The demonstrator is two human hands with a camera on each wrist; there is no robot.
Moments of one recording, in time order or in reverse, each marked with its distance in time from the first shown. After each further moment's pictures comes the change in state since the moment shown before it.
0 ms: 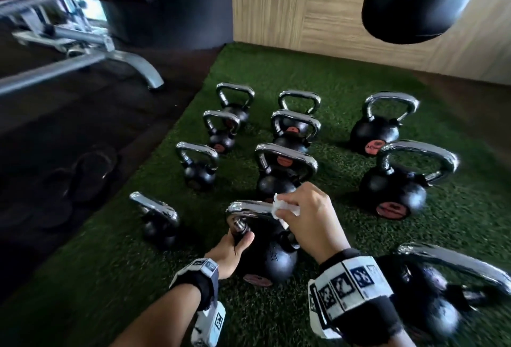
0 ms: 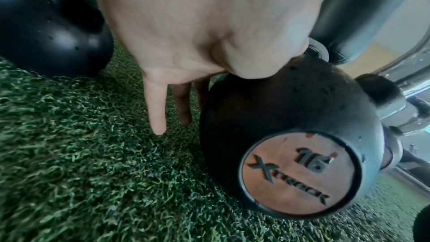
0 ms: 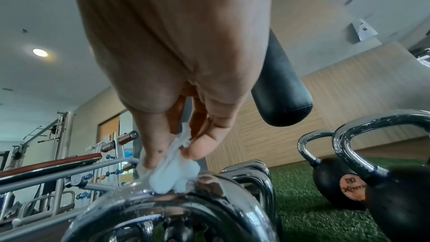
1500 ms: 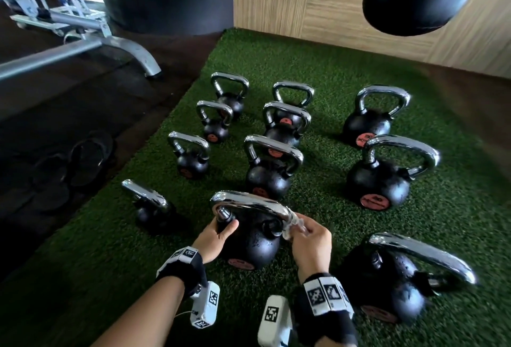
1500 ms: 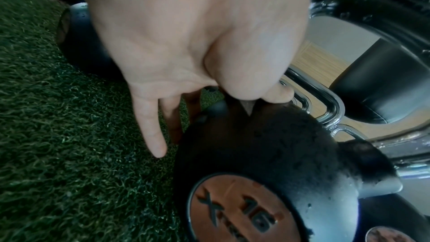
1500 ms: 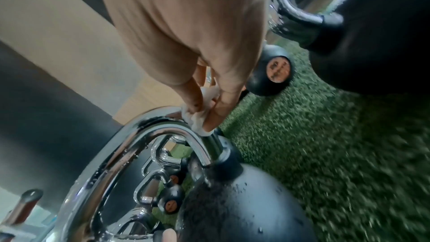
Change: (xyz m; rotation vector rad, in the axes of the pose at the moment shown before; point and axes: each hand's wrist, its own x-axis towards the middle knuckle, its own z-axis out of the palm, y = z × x) left_hand -0.016 0.015 0.007 -0.231 0.148 -0.027; right_hand -0.050 0.077 0.044 0.543 0.293 0.730
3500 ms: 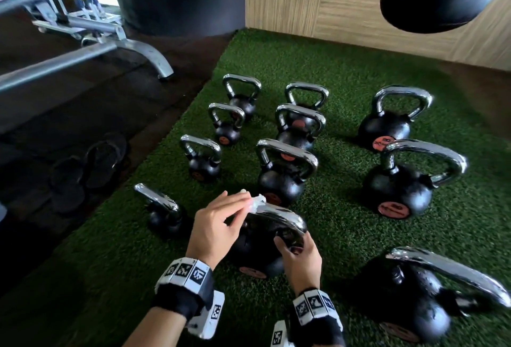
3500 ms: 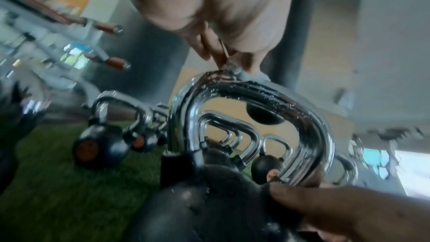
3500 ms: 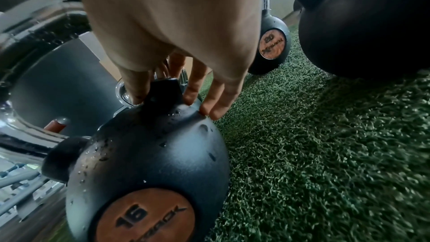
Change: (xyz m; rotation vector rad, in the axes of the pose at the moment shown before) left_hand -0.044 0.069 -0.028 0.218 0.612 1.000; right_hand 0.005 0.048 0.038 -0.252 -0.121 -0.127
